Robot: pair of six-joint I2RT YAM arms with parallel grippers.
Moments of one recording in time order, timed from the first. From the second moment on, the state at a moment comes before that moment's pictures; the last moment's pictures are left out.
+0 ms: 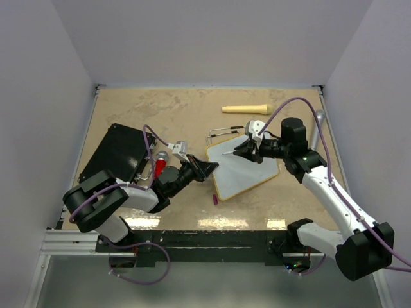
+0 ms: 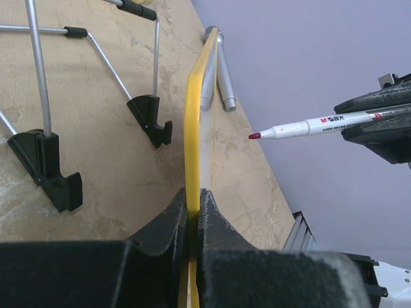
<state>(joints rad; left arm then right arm) -0.87 1.54 0.38 1.14 -0.10 -0.86 0.33 1.08 0.87 -0.24 -0.85 -0.48</state>
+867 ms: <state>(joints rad) -0.88 1.53 0.37 1.15 -0.10 -0.85 0.33 1.07 0.87 -0.29 -0.86 -0.53</state>
